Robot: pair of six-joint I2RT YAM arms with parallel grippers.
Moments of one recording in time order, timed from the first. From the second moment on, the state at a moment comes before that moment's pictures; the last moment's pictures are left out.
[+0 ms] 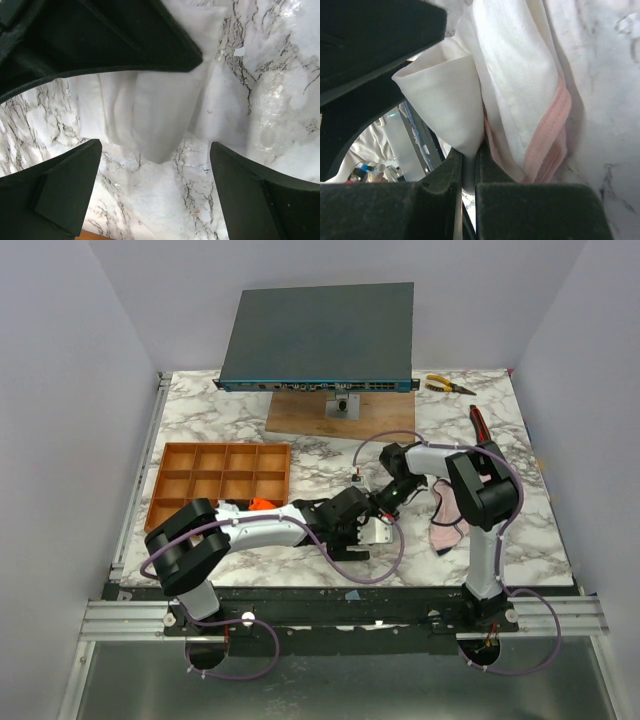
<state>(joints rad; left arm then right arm) -1.06 1.65 0.95 -0.27 0.03 0.57 0.42 2.05 1.18 -0.93 -0.90 -0.55</state>
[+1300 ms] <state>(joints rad) -1.11 1.78 1.06 -0.25 0.08 0.71 0.41 2.22 1.39 -1.17 -0.92 -0.68</state>
